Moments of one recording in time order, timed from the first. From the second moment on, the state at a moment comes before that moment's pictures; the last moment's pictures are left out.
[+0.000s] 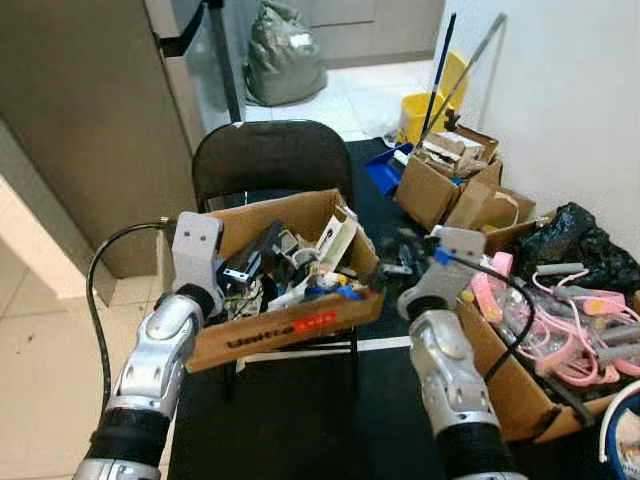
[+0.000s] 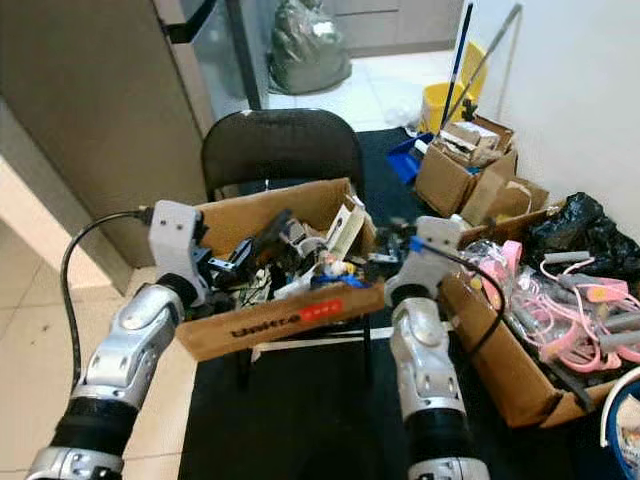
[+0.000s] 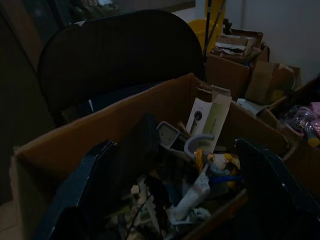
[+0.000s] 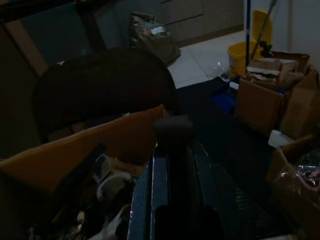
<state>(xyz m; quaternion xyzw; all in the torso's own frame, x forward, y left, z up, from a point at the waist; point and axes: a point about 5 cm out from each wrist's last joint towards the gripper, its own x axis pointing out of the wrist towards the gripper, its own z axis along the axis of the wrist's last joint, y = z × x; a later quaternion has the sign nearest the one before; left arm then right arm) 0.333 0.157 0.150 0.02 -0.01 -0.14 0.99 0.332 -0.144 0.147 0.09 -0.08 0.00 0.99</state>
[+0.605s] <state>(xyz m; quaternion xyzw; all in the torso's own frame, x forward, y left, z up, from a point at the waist) 0.334 0.159 0.151 0.03 -0.01 -0.14 0.99 0.336 -0.138 0.151 0.08 -0.09 0.01 0.99</state>
